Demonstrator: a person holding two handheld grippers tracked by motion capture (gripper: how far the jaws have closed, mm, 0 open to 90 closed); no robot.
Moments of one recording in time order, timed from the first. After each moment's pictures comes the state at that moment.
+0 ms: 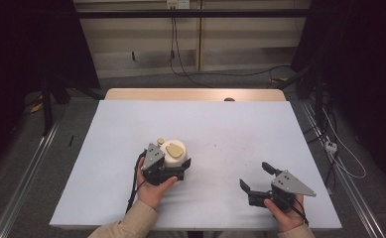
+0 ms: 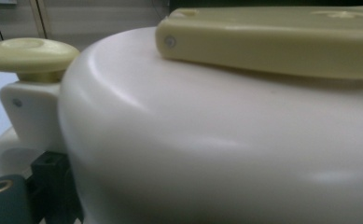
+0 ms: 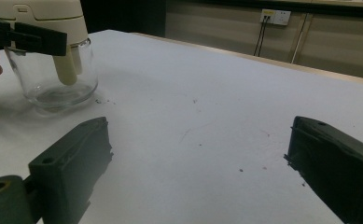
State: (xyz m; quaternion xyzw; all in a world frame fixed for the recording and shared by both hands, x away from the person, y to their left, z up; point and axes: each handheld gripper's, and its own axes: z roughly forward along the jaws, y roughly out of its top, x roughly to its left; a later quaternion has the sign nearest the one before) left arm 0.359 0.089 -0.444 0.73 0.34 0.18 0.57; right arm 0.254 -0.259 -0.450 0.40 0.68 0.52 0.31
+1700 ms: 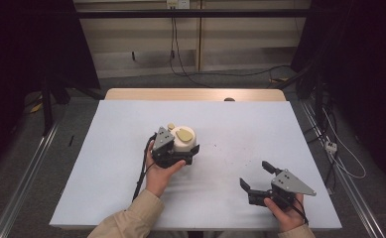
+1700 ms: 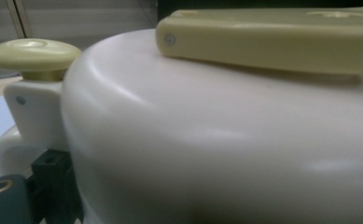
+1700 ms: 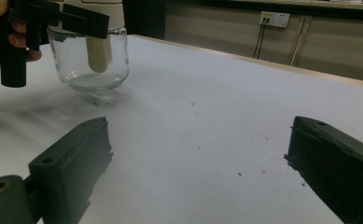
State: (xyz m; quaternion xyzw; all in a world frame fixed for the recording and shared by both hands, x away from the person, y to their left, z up) left arm 0.399 0.062 -0.428 0.74 0.32 0.17 0.57; right arm 0.256 -0.259 -0.450 0.40 0.68 0.52 0.31
